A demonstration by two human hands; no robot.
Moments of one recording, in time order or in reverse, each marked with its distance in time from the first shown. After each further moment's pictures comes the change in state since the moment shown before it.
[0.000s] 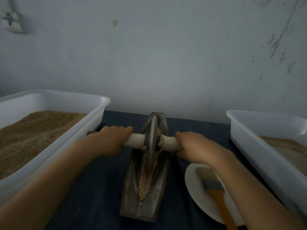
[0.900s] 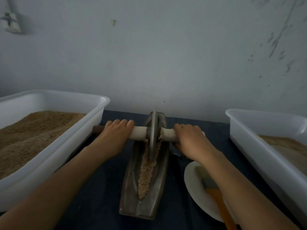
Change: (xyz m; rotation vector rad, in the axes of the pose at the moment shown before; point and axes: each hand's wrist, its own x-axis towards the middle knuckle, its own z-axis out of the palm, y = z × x) left_hand 0.017 -0.002 0.028 0.044 0.365 -0.049; right_hand 0.020 0.013 0.026 -0.133 0.363 0.008
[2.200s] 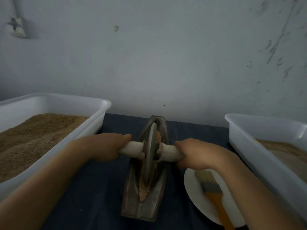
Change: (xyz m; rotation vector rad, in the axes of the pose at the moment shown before) left_hand -0.019 -0.004 -0.050 -0.177 -0.545 0.097; right_hand -0.019 -0.013 -0.052 0.213 -0.552 -0.040
